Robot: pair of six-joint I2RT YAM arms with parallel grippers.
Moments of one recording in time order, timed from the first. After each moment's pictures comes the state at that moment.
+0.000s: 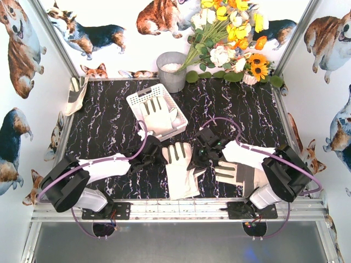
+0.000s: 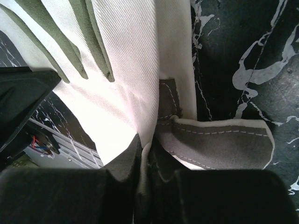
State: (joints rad) left arm -0.77 1.38 0.56 -0.03 -0.04 -1.01; right arm 0.68 1.48 0.74 -0.35 -0.30 0.87
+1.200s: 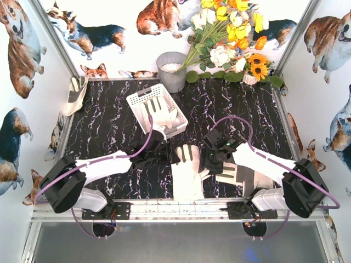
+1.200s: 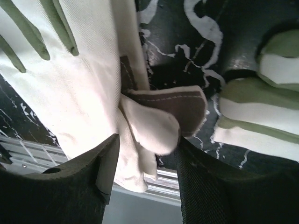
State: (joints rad) left arm -0.80 1.36 0.65 0.00 0.15 -0.85; right arm 0.68 1.30 0.75 -0.67 -0.11 0.82
